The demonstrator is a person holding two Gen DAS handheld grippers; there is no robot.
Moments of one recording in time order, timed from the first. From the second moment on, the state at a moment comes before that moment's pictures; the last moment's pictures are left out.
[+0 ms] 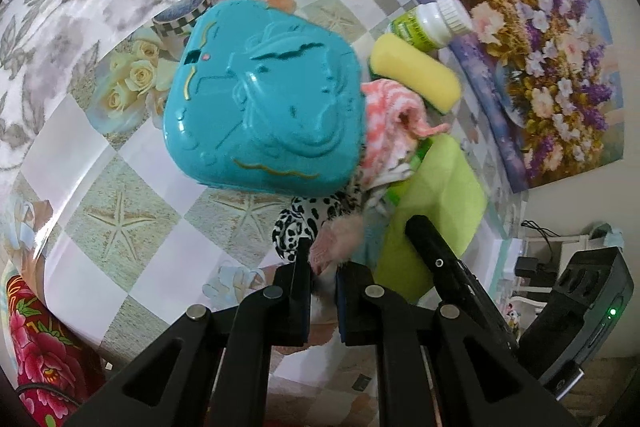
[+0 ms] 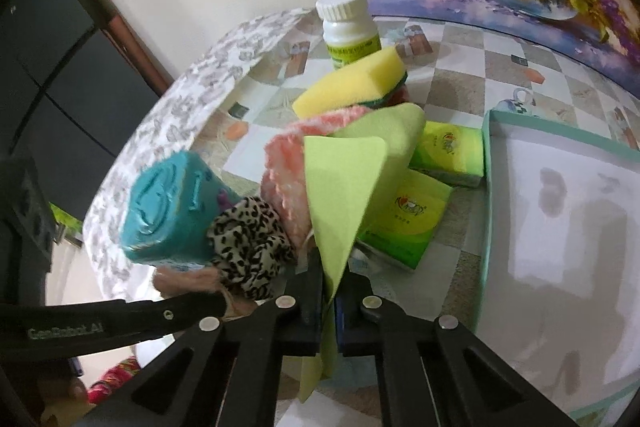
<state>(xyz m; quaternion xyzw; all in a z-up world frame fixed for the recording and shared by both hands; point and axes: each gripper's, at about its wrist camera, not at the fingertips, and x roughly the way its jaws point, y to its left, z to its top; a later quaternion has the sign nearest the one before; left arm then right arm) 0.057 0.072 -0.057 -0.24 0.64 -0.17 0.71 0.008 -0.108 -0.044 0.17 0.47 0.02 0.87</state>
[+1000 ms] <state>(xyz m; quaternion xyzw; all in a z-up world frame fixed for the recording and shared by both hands) 0.031 -0.028 0.077 -0.11 0.49 -0.29 0.81 -0.079 -0.227 0.086 0.25 0.31 -0.11 0.91</state>
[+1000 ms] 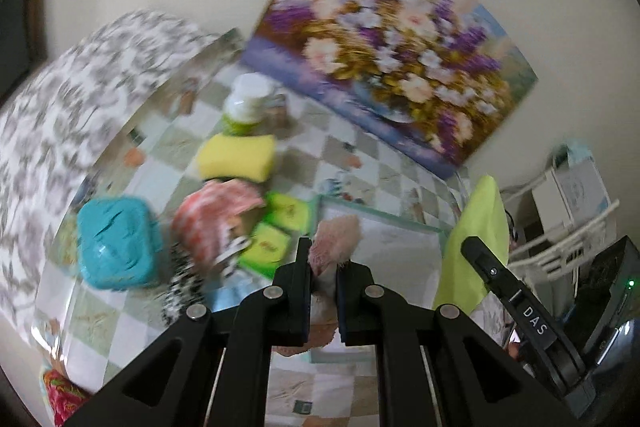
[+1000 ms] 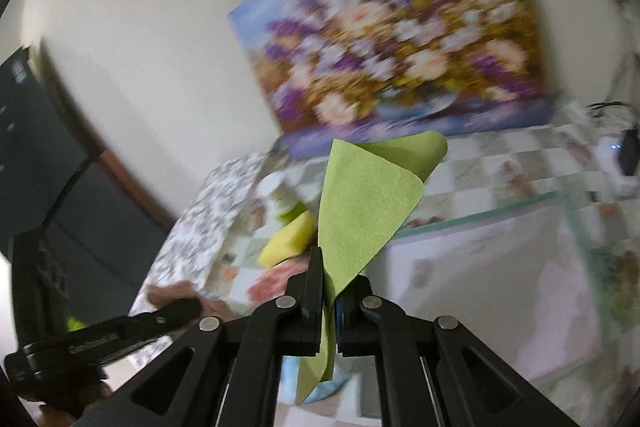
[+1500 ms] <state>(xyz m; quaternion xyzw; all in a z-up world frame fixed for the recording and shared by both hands) 0.001 -0.151 0.093 -0.04 0.48 -0.36 0.80 -0.162 -0.344 0.085 0.28 0.31 -0.30 0.86</state>
